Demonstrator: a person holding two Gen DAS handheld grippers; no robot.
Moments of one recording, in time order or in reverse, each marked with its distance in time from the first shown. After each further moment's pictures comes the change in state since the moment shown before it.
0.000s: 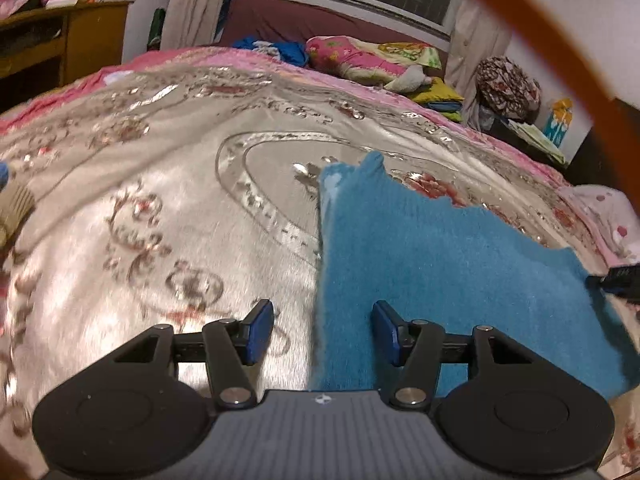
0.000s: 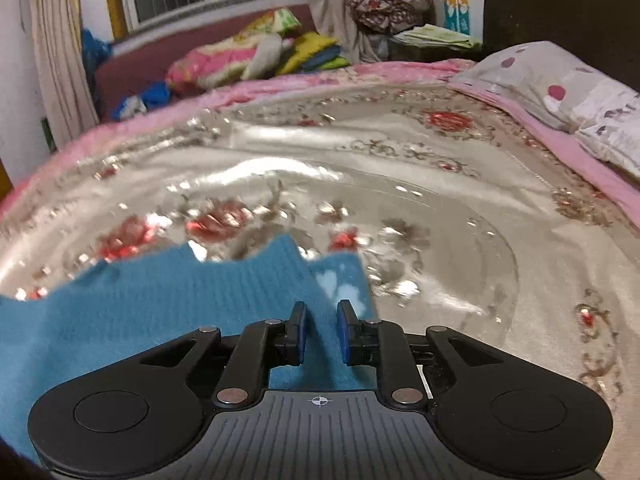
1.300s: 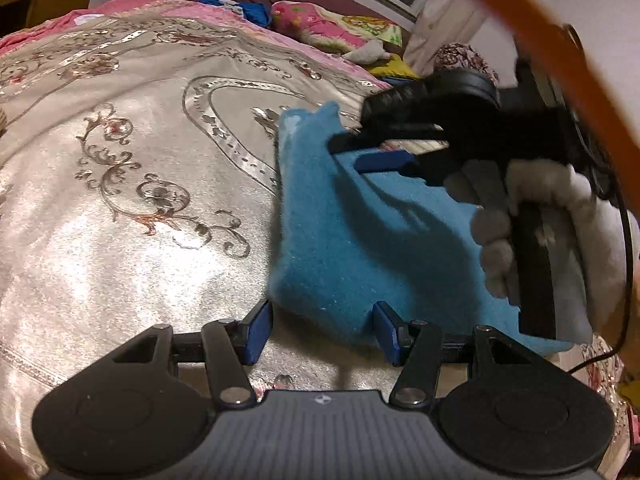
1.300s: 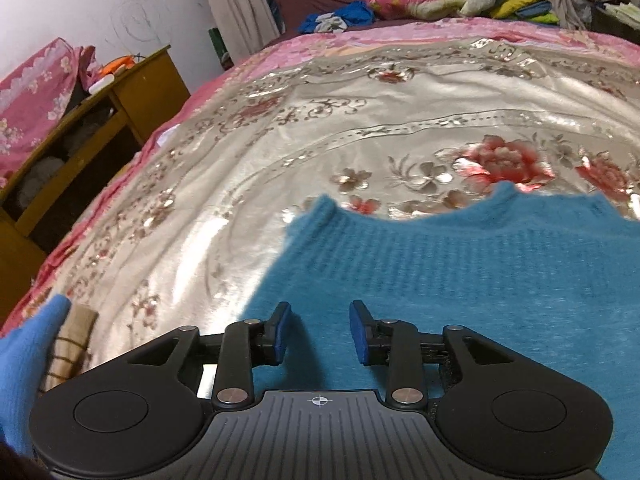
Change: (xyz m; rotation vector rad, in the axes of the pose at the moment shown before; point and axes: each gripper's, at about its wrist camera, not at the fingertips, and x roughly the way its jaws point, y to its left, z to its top) left arm -0.018 0.014 -0.030 -0.060 0.116 -0.216; right arm -0.018 0.278 -0.035 -0.195 0.224 0.485
